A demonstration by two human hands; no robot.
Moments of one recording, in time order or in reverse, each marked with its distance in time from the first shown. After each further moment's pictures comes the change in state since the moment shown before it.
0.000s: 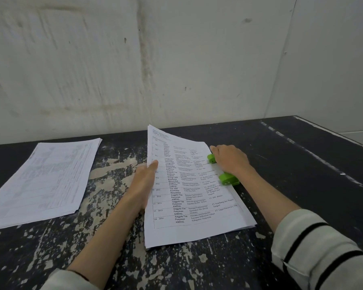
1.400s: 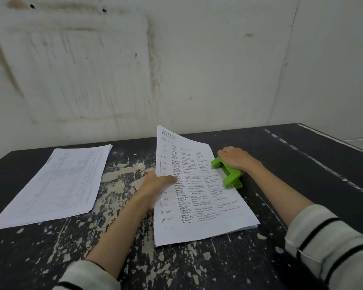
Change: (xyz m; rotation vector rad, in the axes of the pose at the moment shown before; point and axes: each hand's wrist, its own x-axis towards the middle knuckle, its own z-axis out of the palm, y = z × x) left_hand -0.002 -0.003 -0.005 0.007 -0.200 0.043; right_hand 0.005 0.001 -0.030 0.112 -0.256 0.066
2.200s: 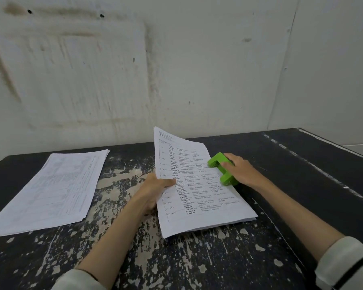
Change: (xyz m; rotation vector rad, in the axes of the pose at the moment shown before) left_hand 0.021 0.003 0.003 0.003 0.000 0.013; right_hand -0.005 0.030 0.010 0.203 0.101 -0.177
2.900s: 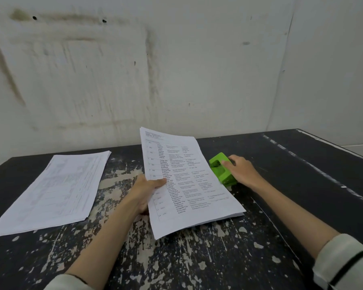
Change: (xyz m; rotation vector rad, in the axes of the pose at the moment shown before) left_hand -0.013 0.001 -0.015 -0.178 0.029 0.019; right_hand -0.007 -0.002 -0.001 0.048 0.092 0.060
